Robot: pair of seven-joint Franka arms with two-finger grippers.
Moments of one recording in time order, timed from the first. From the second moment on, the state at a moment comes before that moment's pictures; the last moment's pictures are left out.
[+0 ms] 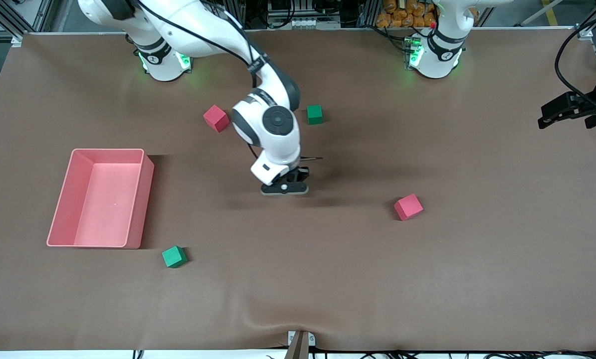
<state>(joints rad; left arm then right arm) -0.02 0.02 0.02 -1.49 0.01 1.45 0.00 0.76 0.72 0.01 -1.47 -0.07 2.24 0.81</state>
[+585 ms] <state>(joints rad) -0.02 0.02 0.02 -1.49 0.01 1.45 0.00 0.81 0.89 0.01 -1.32 -0.08 2.37 0.91</state>
